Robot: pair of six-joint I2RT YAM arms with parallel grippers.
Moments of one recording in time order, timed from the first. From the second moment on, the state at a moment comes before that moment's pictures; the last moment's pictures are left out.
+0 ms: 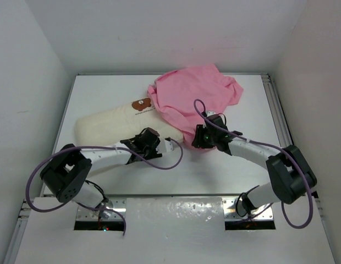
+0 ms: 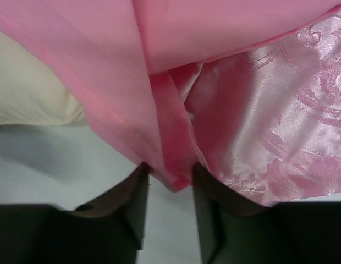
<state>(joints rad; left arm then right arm) -0.74 1.46 0.68 -0.20 -0.26 0.84 0.51 1.44 0.68 -0.08 -0.06 0.48</state>
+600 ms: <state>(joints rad) -0.58 1.57 1.17 -0.56 -0.11 0.67 0.52 1.44 0.80 -0.14 0.03 0.38</state>
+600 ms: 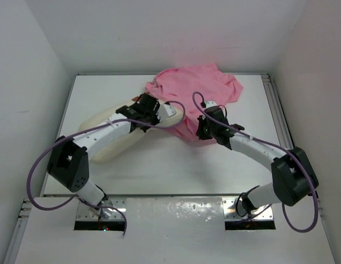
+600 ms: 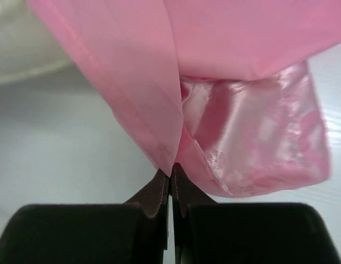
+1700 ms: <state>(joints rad) -0.63 1.77 1.43 -0.63 0.06 0.54 0.67 1.23 0.80 -0.17 -0.13 0.29</state>
